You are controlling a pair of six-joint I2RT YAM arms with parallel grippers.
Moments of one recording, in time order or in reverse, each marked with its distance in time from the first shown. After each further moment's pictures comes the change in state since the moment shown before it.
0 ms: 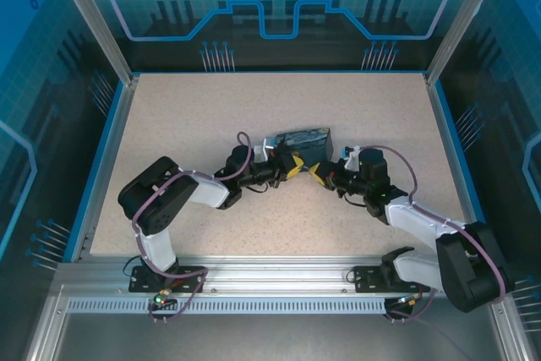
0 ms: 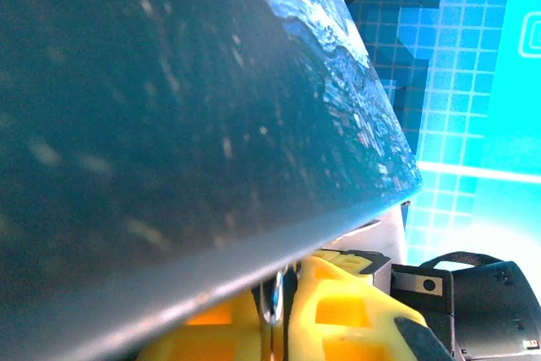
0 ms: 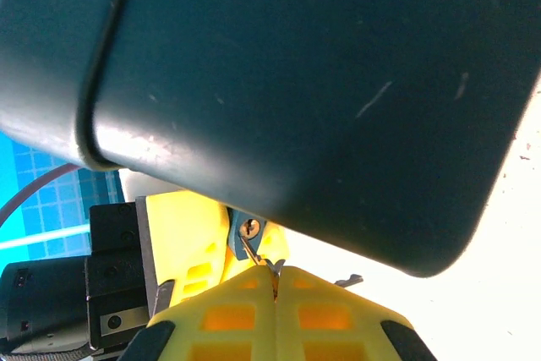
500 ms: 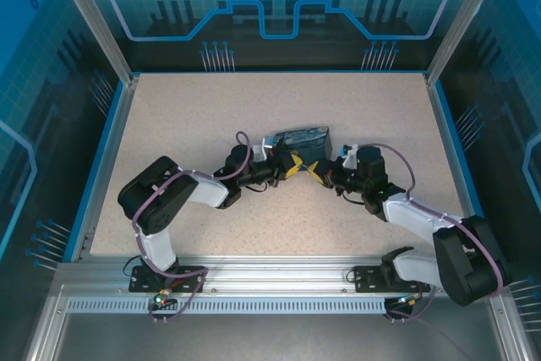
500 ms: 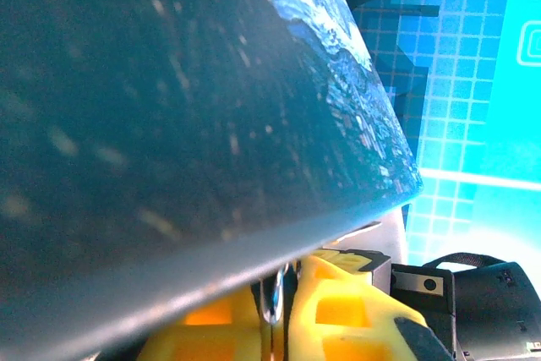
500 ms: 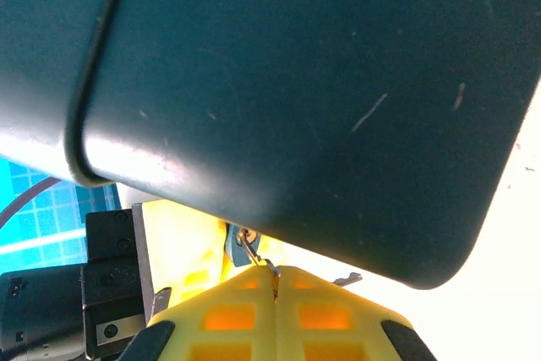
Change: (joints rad) left arm 0.006 0.000 -0.002 0.000 -0.006 -0.003; right arm 0.006 0.039 0.021 0.008 0.009 0.000
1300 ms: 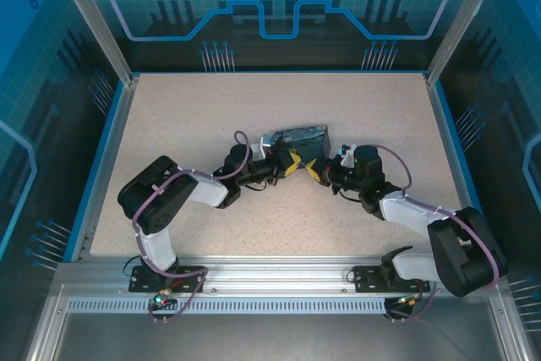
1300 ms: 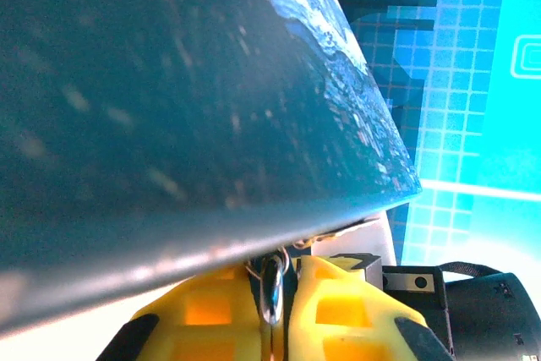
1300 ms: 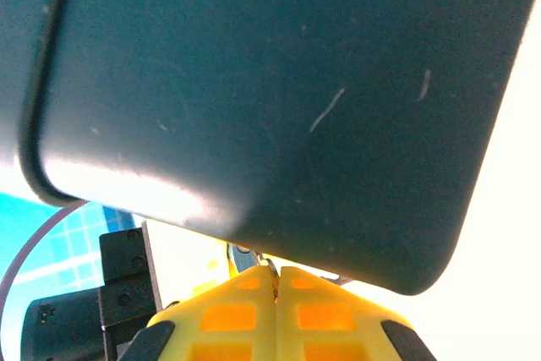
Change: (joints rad) left arm 0.008 0.002 0.000 0.010 -0.023 0.000; right arm 0.019 0.055 0.001 0.098 0.017 0.152
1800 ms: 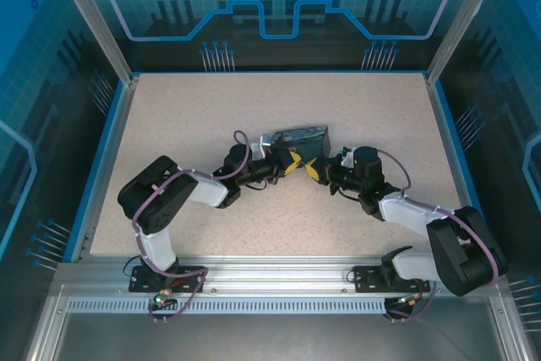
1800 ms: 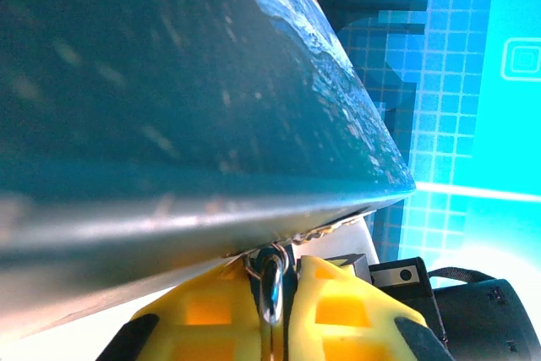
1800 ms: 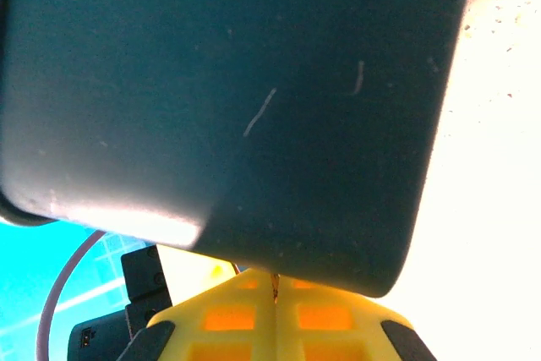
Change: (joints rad) left arm 0.000 0.000 0.000 0.015 -0.006 -0.001; right arm 0.006 0.004 -0.010 0.039 0.011 0.141
